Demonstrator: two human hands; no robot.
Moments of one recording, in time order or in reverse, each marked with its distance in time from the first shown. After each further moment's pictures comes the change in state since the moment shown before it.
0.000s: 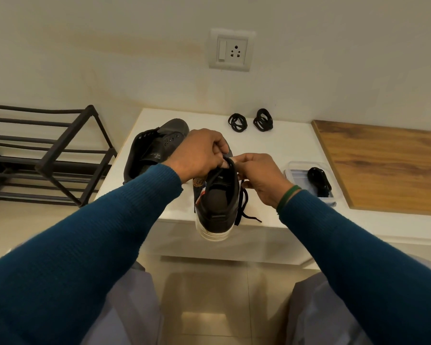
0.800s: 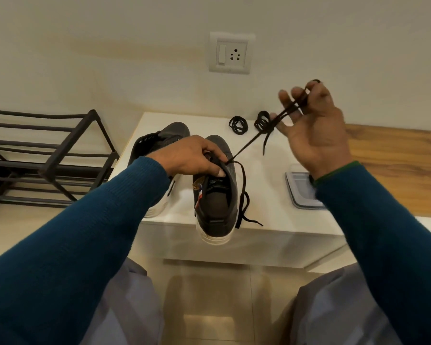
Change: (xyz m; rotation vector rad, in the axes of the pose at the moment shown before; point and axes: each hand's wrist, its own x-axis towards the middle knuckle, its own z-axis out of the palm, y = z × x) left_hand 0.011 -0.022 -0.022 -0.065 -0.319 -0.101; right_hand 0.000 -0.067 -0.070 0.872 -0.116 -0.426
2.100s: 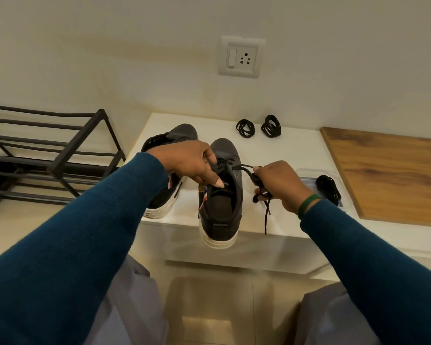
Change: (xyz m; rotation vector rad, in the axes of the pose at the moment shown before) left_hand -0.003 -0.011 -0.015 -0.065 -0.130 -0.109; right_hand -0.031 0.070 -0.006 -1.262 0.160 0.523
